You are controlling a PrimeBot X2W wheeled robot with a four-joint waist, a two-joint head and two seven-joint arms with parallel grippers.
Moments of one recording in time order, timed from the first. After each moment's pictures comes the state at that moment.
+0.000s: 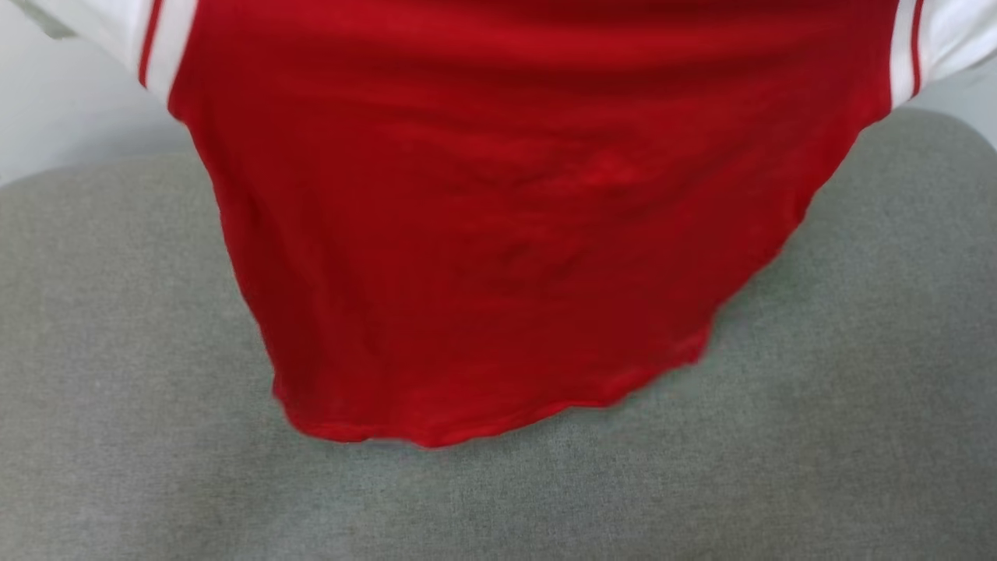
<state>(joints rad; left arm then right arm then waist) -0.63 0.93 -0.15 -0.43 -0.62 0.24 0.07 -0.79 -0.55 0.00 -0.19 0.41 0.13 0.45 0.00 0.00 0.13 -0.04</state>
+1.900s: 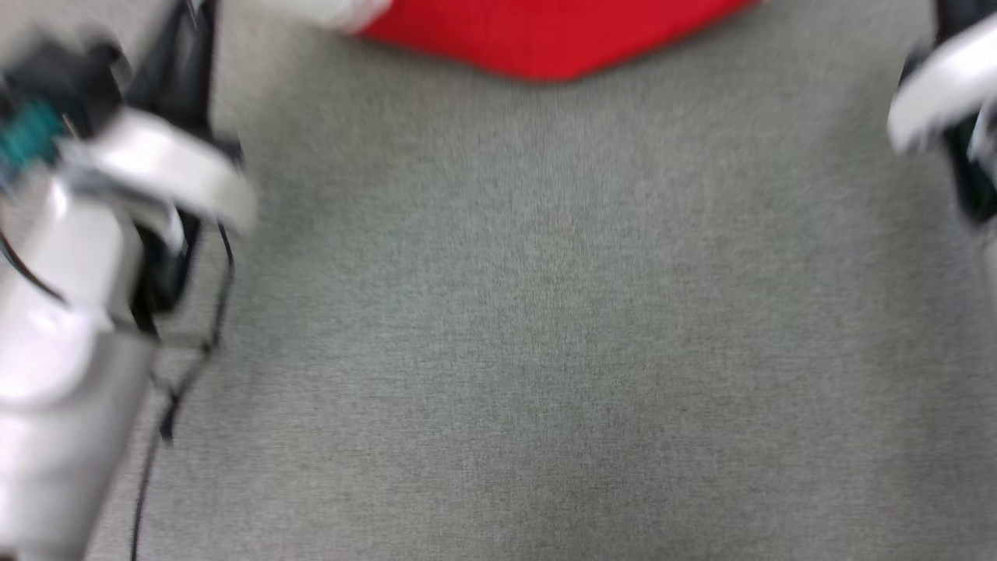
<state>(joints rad) -0.85 0.52 -0.43 0.37 -0.53 -0.01 -0.26 -1.01 -0.34 0.20 0.69 0.32 0.13 -0.17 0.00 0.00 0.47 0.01</state>
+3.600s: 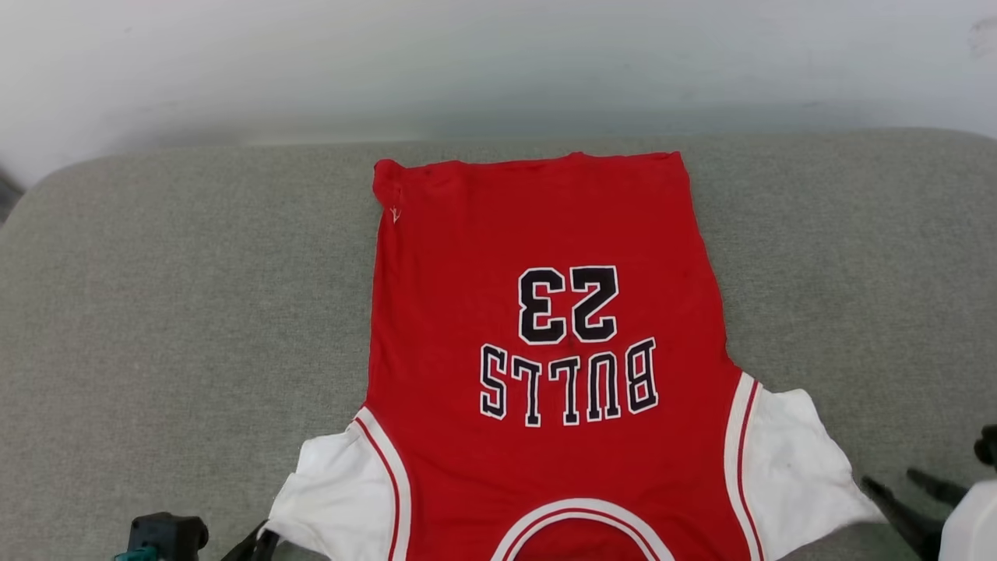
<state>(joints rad) 0.11 0.69 -0.50 0.04 -0.80 0.11 -0.05 0.08 -0.63 0.16 0.08 0.74 0.13 0.40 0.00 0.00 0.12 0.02</state>
